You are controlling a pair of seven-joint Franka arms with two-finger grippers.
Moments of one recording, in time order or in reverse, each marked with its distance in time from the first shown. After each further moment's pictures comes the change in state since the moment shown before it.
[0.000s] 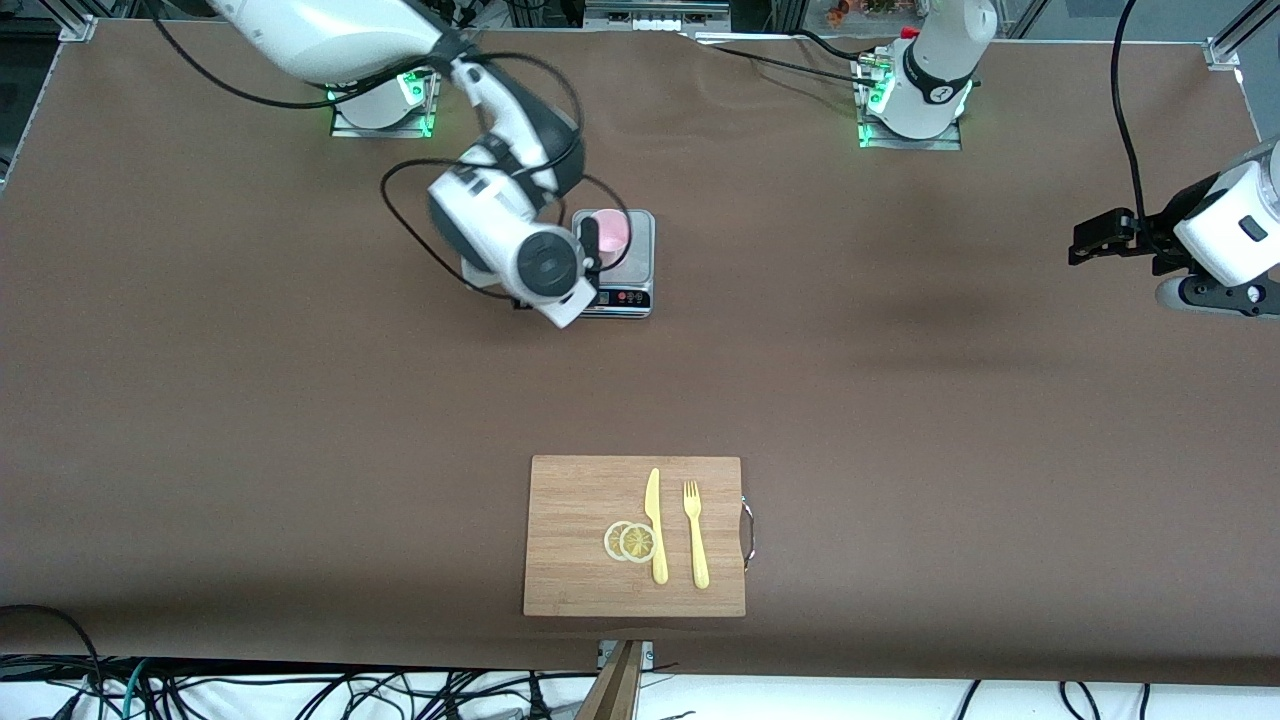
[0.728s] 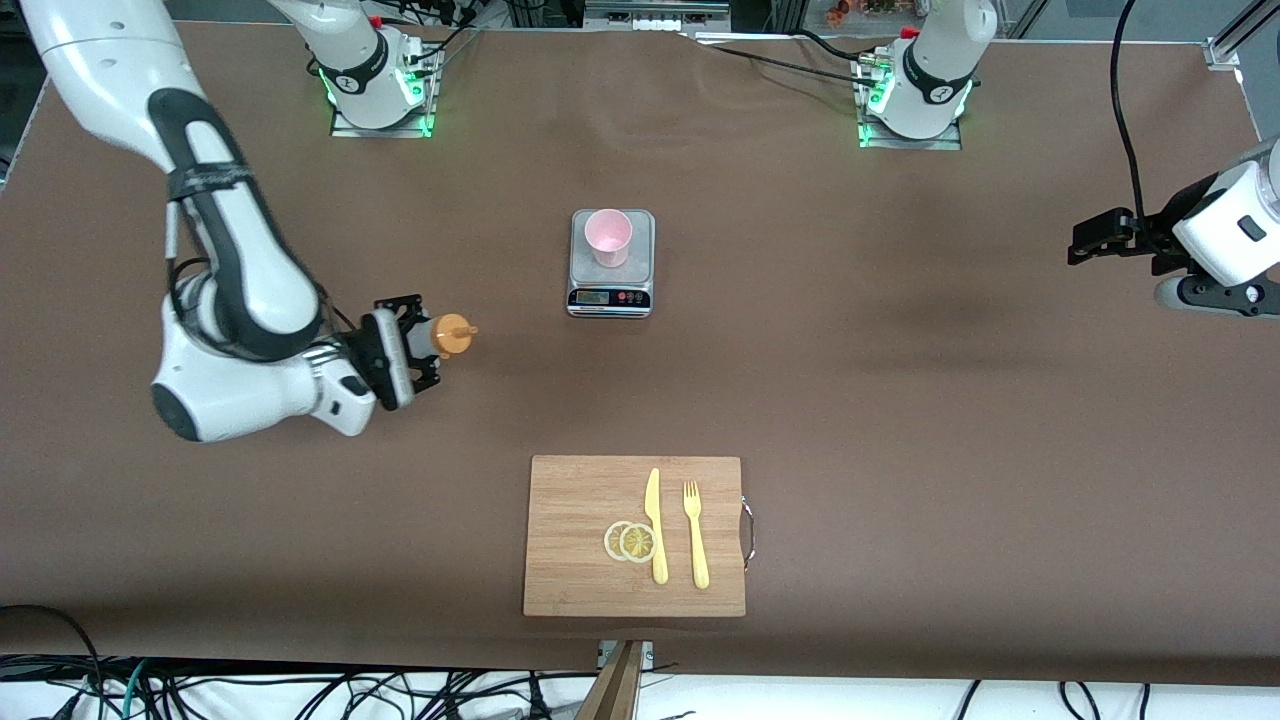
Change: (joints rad) left arm -0.001 0.000 -0.001 0.000 0.000 0.000 0.002; right arm -0.265 0.026 -0.306 -0.020 0.716 0.060 -0.786
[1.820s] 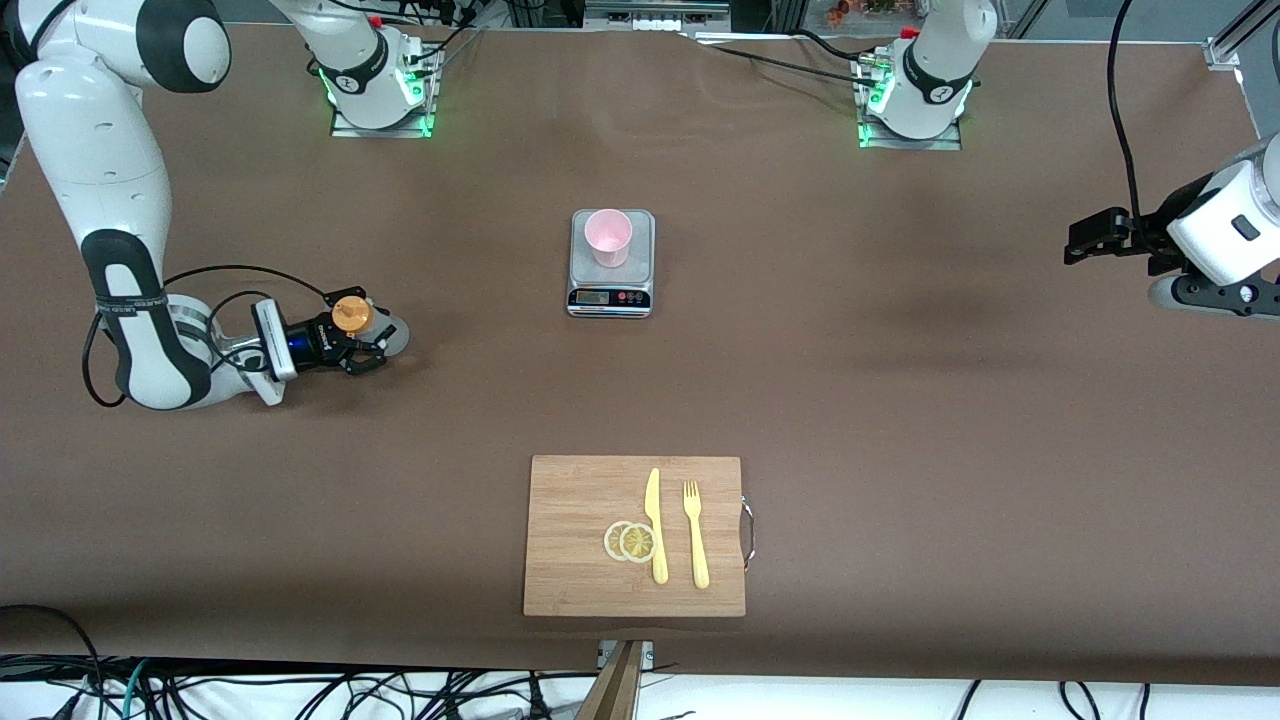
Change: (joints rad) left arm -0.005 0.000 -0.003 0.000 0.000 0.000 0.001; right arm -0.081 0.256 -0.311 -0.131 0.482 -0.341 -0.806
